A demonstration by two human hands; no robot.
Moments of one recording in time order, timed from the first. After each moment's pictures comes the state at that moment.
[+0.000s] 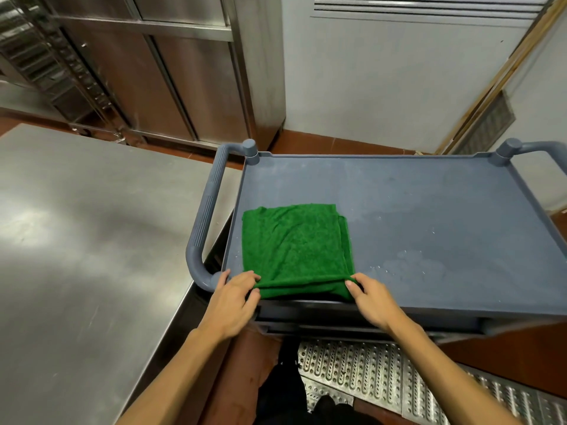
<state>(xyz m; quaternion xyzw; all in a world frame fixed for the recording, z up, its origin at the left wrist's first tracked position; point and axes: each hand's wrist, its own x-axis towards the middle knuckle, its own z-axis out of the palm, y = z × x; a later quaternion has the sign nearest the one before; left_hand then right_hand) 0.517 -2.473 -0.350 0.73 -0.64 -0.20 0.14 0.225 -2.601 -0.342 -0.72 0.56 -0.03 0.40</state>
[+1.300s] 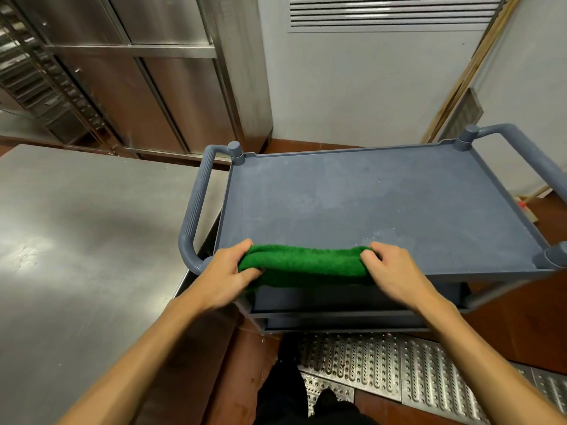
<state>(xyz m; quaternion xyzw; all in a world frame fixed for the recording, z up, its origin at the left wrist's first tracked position) 0.470 -2.459 -0.237 0.66 -0.63 -0.29 0.28 0.165 -2.555 -0.234 -0.74 0.57 -0.15 0.33</state>
